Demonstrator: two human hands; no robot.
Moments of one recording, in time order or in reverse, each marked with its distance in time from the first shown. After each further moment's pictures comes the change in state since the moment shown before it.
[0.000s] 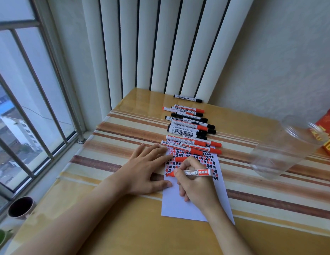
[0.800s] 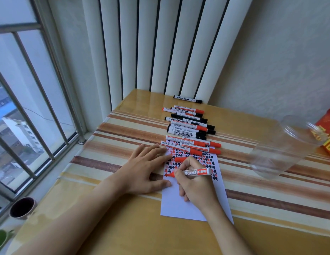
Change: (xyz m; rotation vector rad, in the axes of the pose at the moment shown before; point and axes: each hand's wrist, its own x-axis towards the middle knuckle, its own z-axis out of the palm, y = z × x) left_hand 0.000 -0.001 -0.001 -0.036 0.014 0.007; right_hand 0.002 0.002 -0.001 -0.015 0.003 -0.001
